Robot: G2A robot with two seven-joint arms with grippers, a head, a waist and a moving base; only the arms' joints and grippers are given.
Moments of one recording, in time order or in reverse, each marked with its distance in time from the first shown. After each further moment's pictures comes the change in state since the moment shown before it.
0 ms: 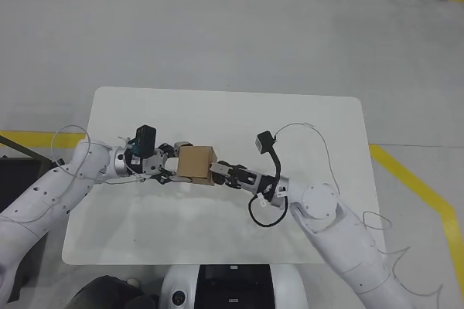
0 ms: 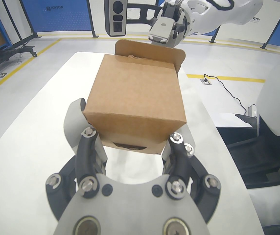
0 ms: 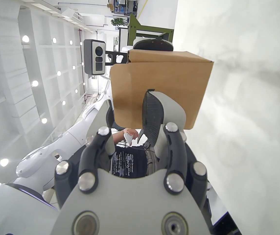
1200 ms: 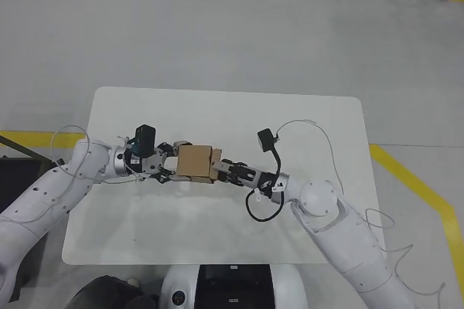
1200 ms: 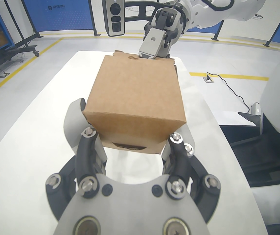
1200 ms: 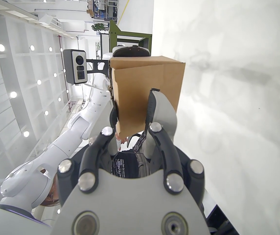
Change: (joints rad) left arm 0.012 -0.005 -0.023 0.004 0.014 0.000 0.000; right arm 0.012 0.004 0.005 -0.023 -0.079 0.130 -0.035
